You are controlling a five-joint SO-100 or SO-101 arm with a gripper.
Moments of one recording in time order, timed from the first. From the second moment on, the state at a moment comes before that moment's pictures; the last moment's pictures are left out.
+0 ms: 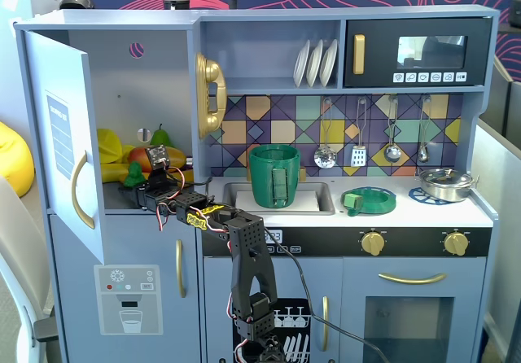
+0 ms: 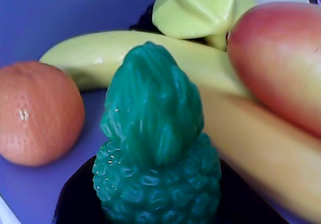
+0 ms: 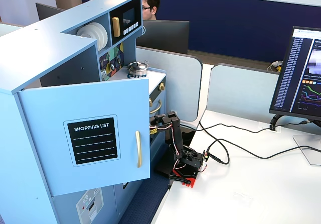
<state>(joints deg) -43.9 83.1 83.3 -4.1 -94.3</state>
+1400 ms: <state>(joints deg) -0.4 114.6 69.4 42.2 -104.3</state>
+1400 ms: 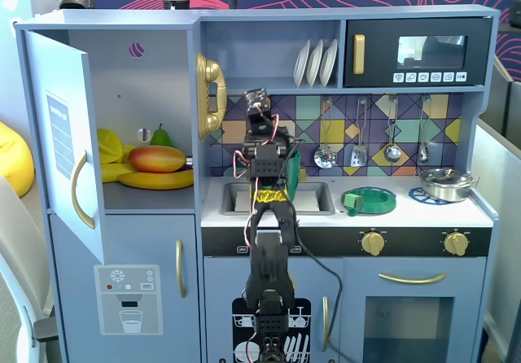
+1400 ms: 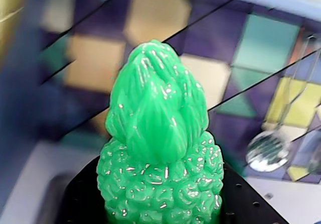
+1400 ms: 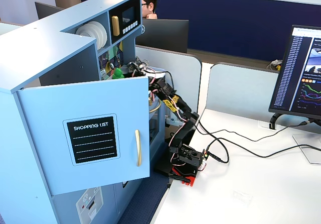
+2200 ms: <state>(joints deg) 2.5 90.7 54.8 36.6 -98.0</state>
